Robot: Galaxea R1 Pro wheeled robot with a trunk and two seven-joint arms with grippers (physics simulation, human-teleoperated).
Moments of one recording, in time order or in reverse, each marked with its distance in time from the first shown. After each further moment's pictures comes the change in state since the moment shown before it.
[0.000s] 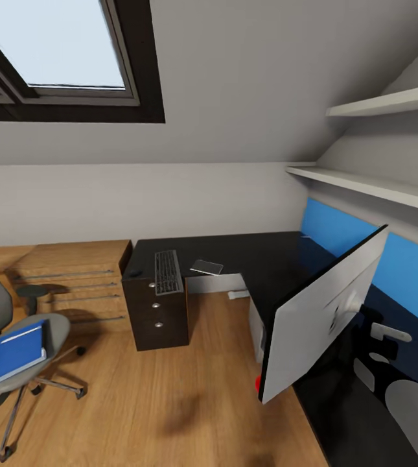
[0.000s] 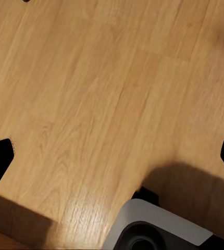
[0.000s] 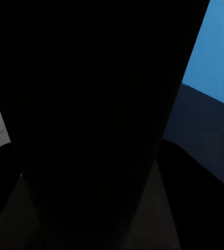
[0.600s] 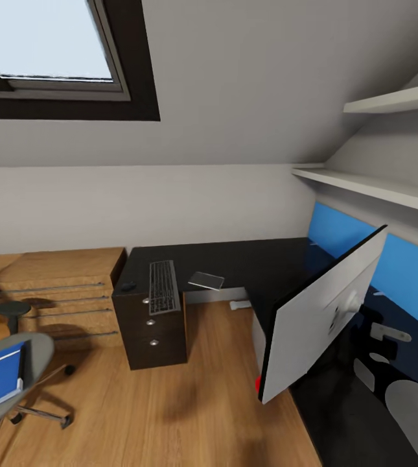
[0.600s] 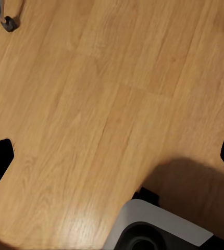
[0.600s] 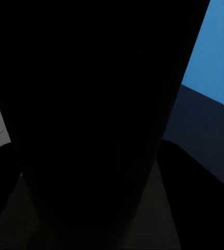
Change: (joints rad) left arm 0.000 0.001 0.000 0.000 0.000 -0.001 0.000; right arm 0.000 0.000 -0.002 0.002 -0.002 -0.003 0.010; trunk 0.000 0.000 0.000
